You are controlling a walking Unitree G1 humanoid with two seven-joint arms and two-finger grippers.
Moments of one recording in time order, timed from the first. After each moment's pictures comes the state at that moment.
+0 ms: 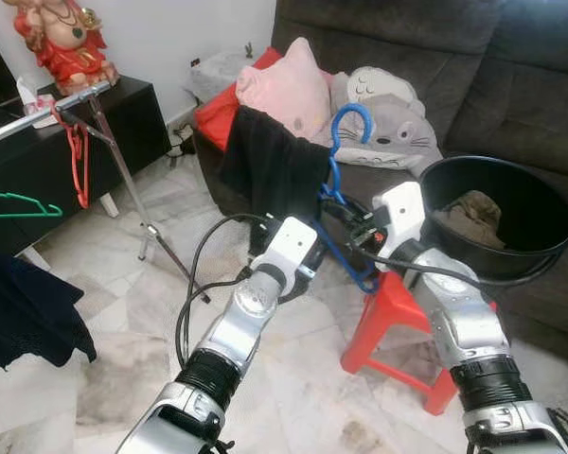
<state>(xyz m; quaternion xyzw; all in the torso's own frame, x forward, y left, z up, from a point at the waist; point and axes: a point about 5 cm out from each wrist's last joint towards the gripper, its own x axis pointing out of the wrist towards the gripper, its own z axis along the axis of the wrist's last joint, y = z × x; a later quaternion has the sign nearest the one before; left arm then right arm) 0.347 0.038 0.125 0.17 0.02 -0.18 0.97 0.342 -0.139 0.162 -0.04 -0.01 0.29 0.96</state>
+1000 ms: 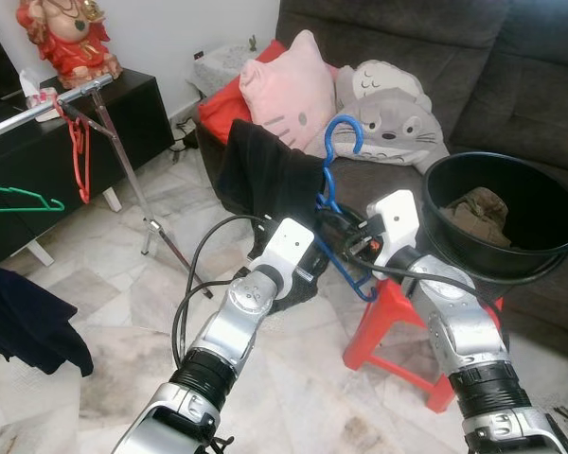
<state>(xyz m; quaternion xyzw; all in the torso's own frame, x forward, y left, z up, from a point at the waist) 0.344 0.038 0.131 0.16 0.03 -0.24 0.96 0.338 -0.139 0.152 -0.04 0.01 0.29 0.96</state>
